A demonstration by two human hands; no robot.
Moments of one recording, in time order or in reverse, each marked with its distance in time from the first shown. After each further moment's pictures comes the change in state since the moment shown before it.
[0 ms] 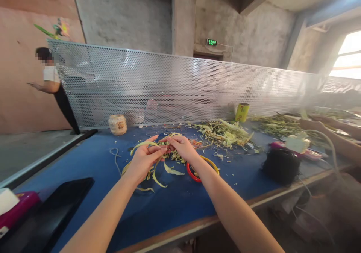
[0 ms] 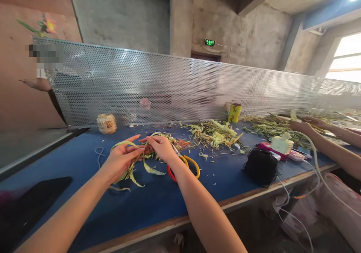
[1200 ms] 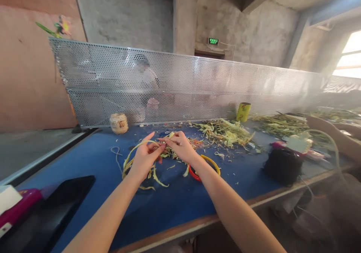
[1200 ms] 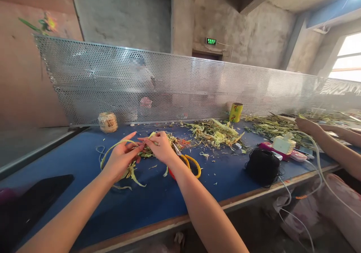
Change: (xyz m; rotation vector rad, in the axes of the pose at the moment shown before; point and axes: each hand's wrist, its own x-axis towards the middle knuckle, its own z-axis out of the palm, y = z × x) left_hand 0.002 -0.006 0.001 0.108 0.045 0.136; right_hand -0.007 -0.010 0.006 -0.380 0.102 -0.064
